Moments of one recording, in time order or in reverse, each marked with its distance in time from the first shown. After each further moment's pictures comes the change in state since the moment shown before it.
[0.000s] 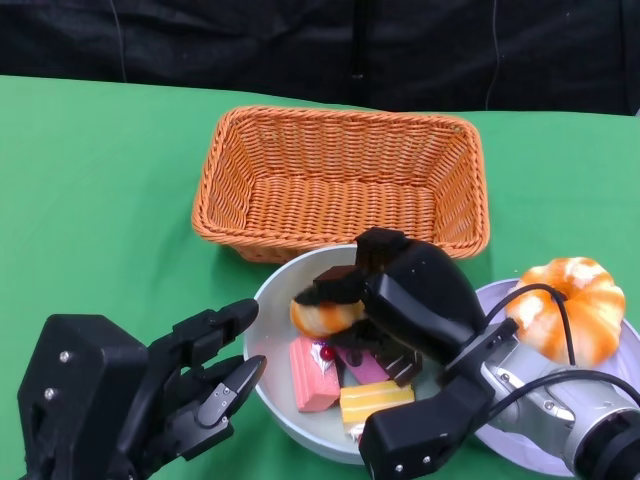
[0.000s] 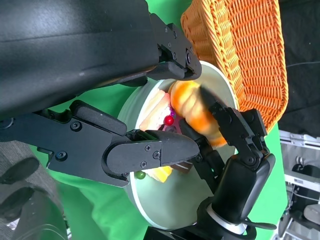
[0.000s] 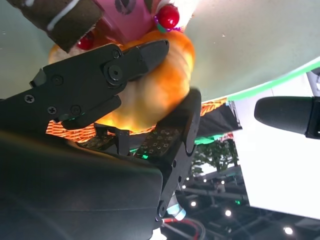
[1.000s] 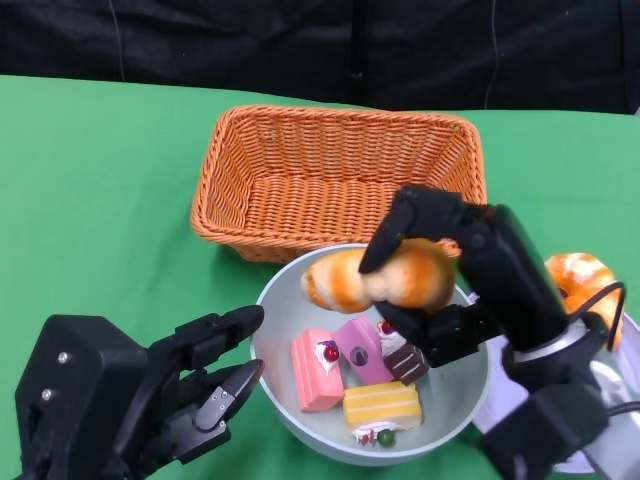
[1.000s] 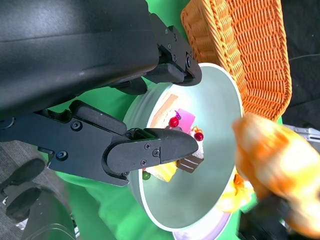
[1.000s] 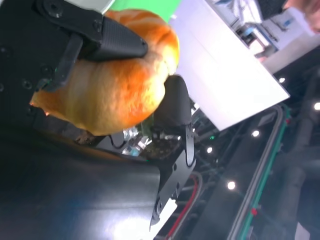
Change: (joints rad) left arm 0.002 0.024 0.001 0.001 -0.005 -0.005 -0.019; right arm 0.282 -0.081 -0.296 -0.602 0.564 -0.206 0.407
